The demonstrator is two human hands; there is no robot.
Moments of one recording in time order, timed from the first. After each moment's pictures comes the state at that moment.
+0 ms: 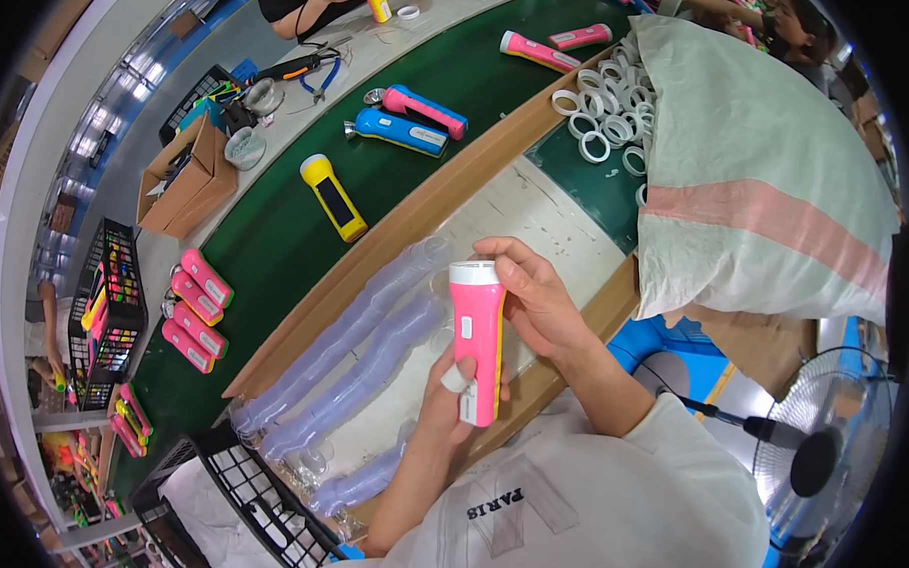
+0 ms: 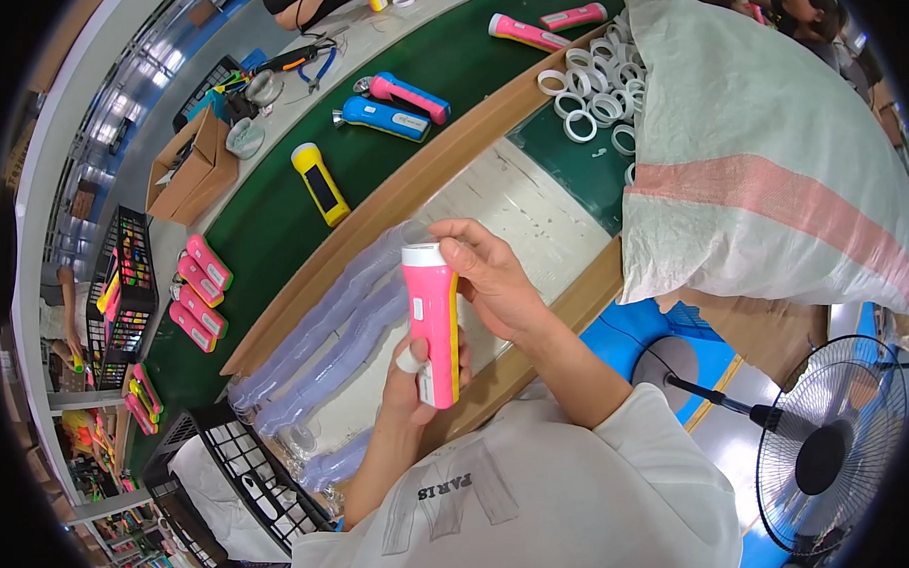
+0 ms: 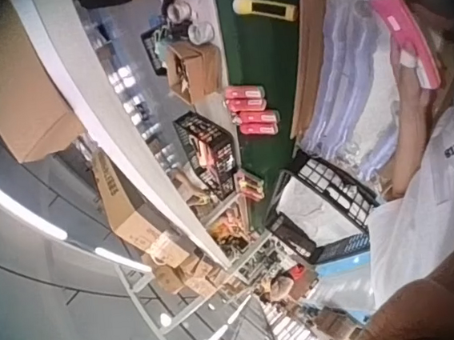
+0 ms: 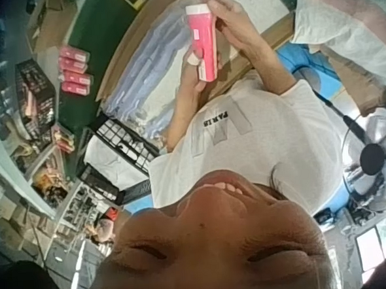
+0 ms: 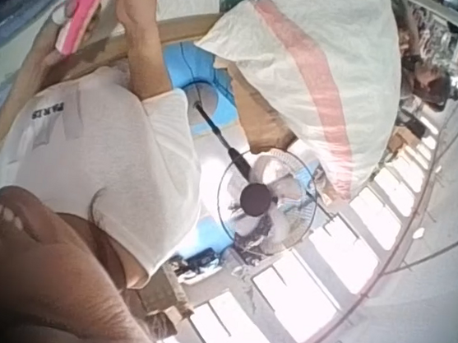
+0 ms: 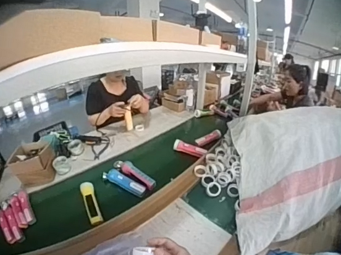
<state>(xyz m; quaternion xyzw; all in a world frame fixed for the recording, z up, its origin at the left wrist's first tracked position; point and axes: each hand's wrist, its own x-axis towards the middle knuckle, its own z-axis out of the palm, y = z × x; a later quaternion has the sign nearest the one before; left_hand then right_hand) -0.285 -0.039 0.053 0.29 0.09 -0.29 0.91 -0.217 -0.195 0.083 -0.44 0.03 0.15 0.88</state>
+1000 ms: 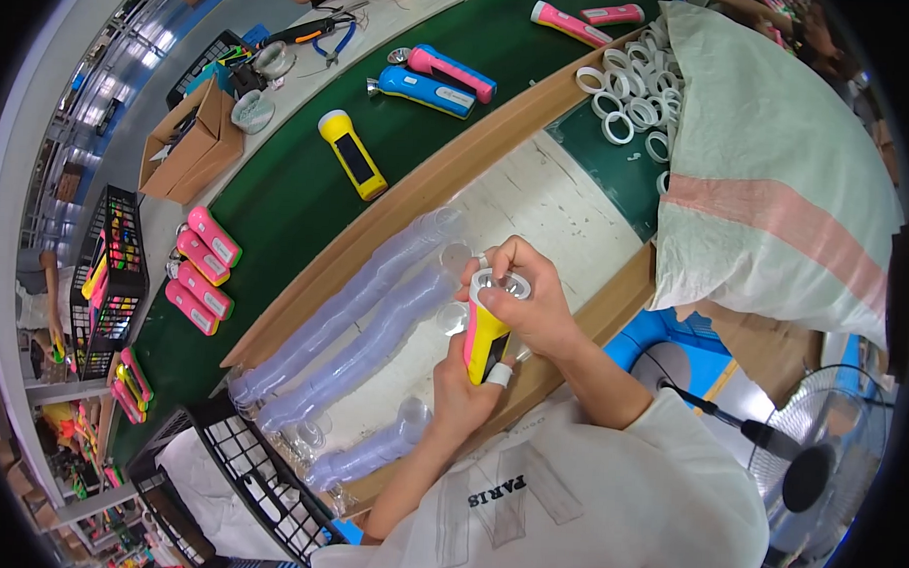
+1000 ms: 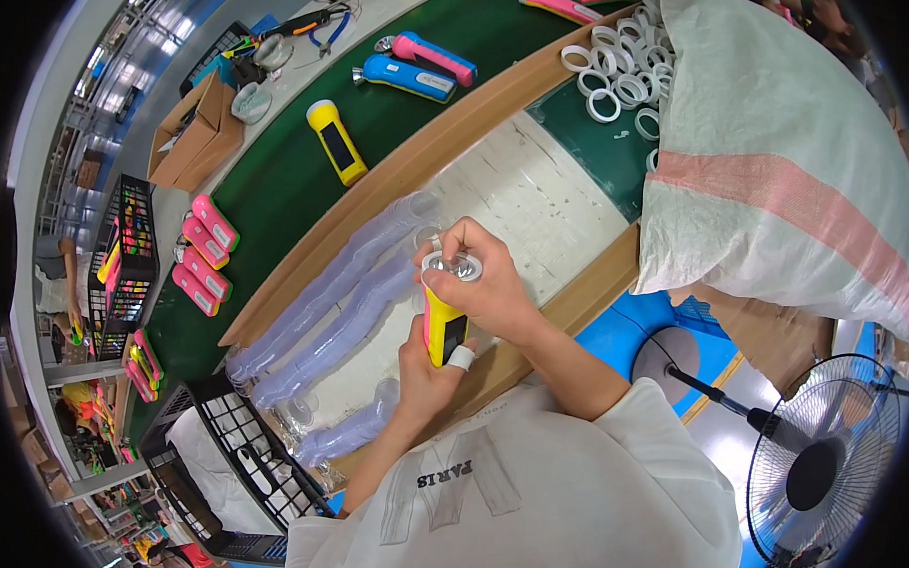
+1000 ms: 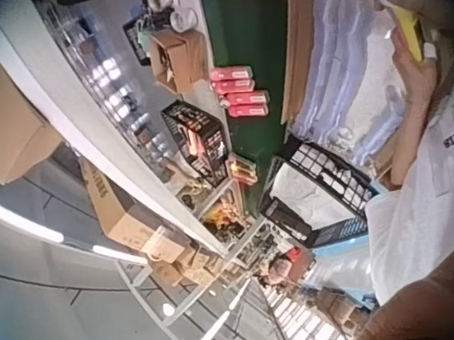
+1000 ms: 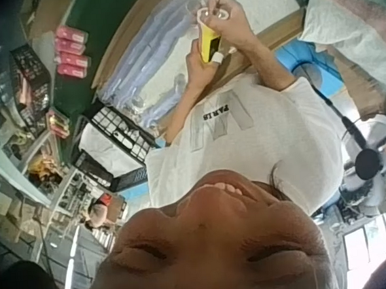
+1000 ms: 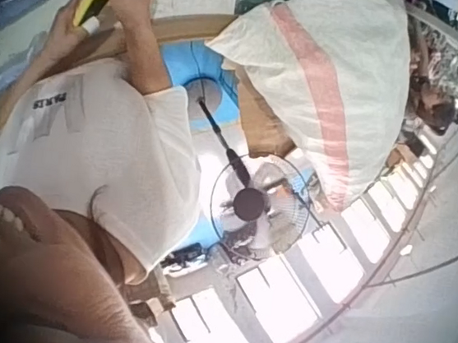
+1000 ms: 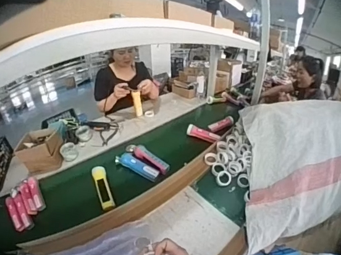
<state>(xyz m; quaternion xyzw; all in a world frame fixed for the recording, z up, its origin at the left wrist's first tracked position) -0.306 -0.048 0.046 0.81 0.01 -0.09 0.59 -0.227 -0.181 0.069 -0.55 -0.02 0.11 0.83</state>
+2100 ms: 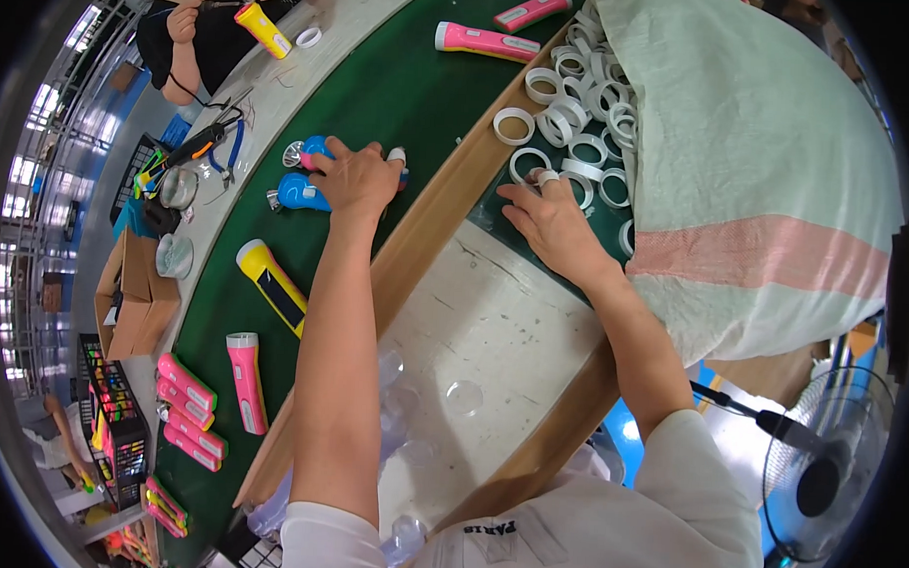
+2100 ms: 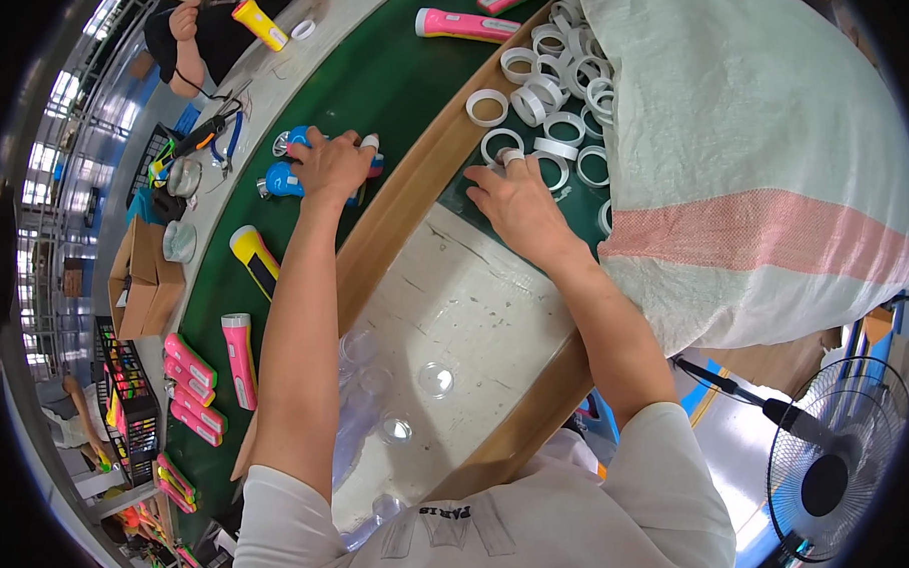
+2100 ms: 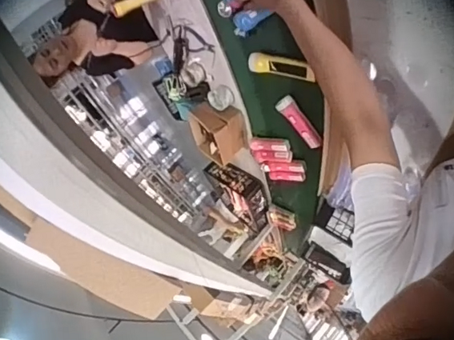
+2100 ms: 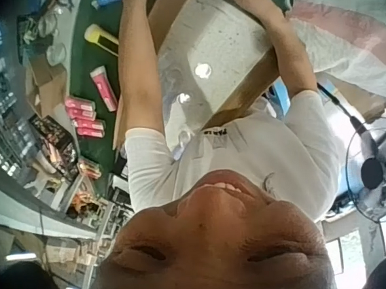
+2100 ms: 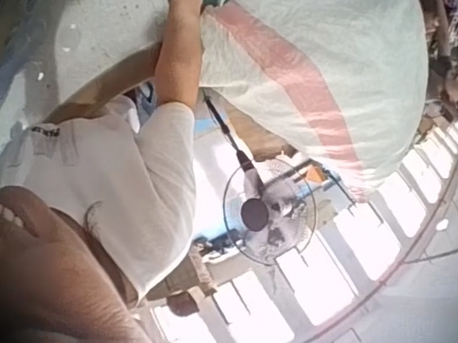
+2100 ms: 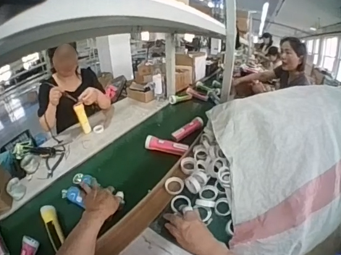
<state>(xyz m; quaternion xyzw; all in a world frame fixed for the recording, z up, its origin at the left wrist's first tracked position) 0.104 -0.161 0.030 1.00 -0.07 -0.02 0.00 -0.059 -0.354 0.008 -0.95 -0.02 -0.14 0.28</state>
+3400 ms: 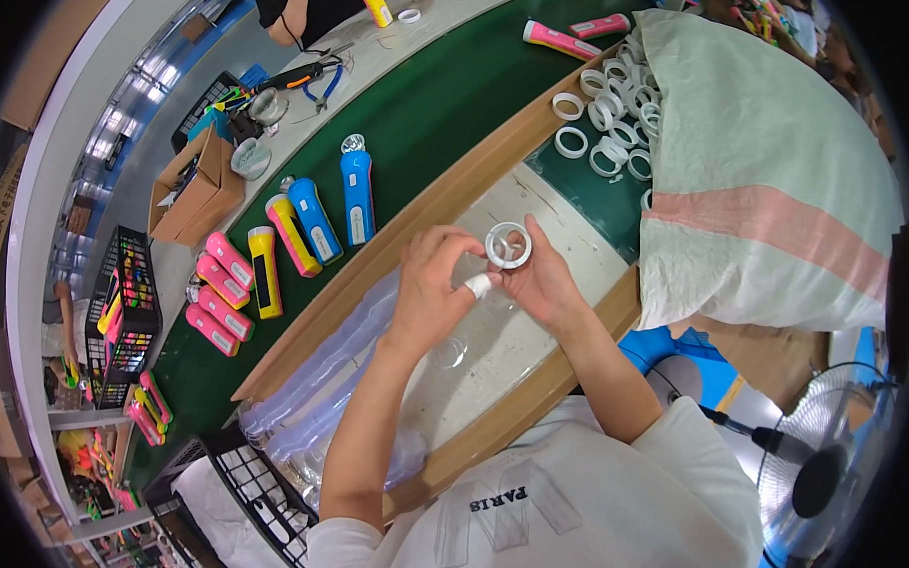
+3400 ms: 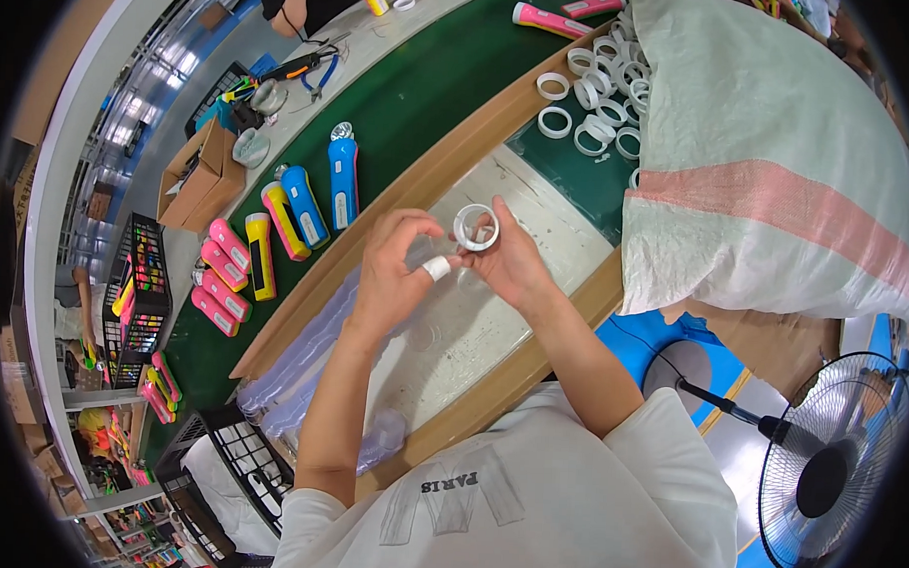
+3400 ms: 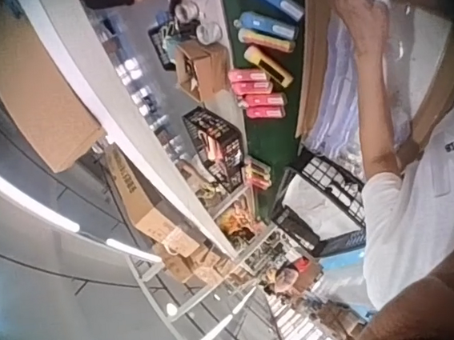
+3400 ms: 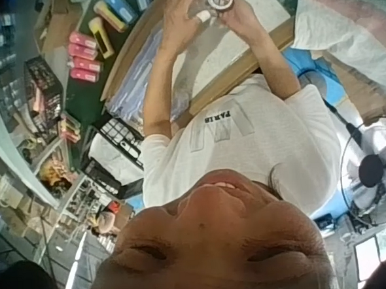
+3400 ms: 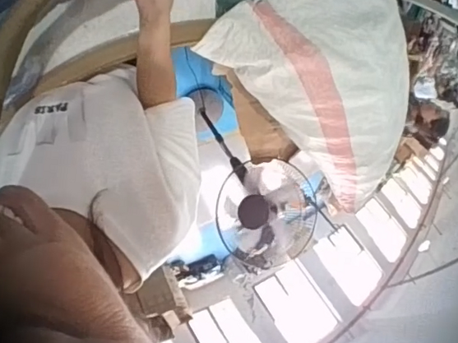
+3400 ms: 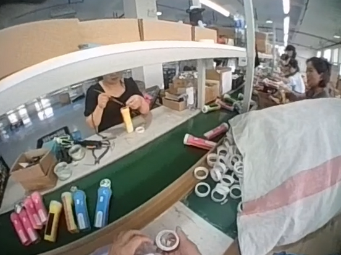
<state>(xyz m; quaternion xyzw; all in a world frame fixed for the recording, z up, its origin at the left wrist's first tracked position) -0.157 -0.062 0.085 0.86 -0.28 0.05 0.43 -0.168 -0.232 0.012 -0.24 0.20 0.13 0.94</state>
